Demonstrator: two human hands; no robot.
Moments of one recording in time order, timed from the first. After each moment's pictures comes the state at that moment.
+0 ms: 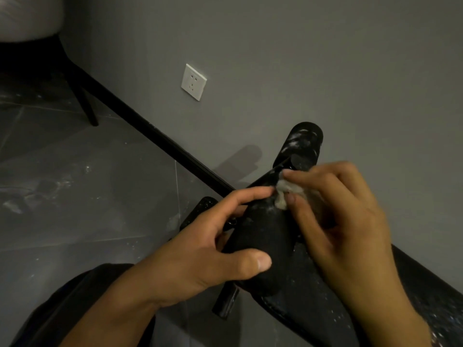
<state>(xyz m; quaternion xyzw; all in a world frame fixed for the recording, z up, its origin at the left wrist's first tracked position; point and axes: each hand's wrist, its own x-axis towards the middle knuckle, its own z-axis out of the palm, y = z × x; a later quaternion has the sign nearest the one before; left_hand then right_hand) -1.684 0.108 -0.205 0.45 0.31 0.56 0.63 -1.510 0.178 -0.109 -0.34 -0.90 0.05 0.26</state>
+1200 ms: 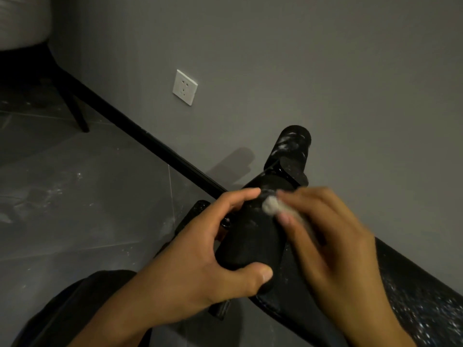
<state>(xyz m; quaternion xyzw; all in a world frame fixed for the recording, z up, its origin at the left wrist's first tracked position) -1.682 0.096 -0.192 0.50 0.40 0.54 0.55 -1.502 0.160 -0.118 -0.35 -0.89 0.10 0.29</state>
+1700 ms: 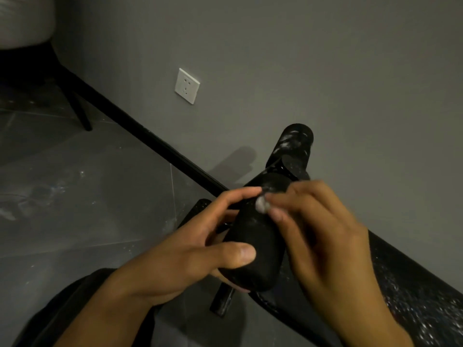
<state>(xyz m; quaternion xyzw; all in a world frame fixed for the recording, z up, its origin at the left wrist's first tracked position) -1.690 0.103 -0.203 0.43 0.29 0.54 0.66 -1.512 0.158 -0.117 -0.33 -0.90 0.08 0.29</state>
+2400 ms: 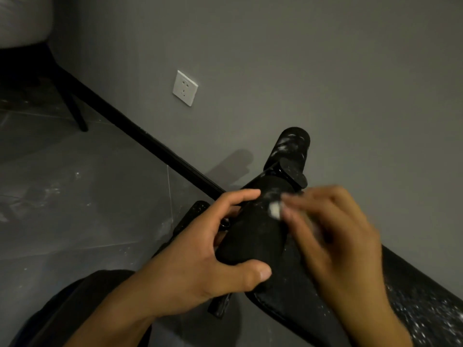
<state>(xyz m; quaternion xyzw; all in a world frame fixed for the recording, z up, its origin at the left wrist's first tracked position) -1.682 0.098 -0.195 0.48 0.37 0.54 0.59 -1.500 0.165 -0.117 -0.36 -0.88 0.07 0.30</state>
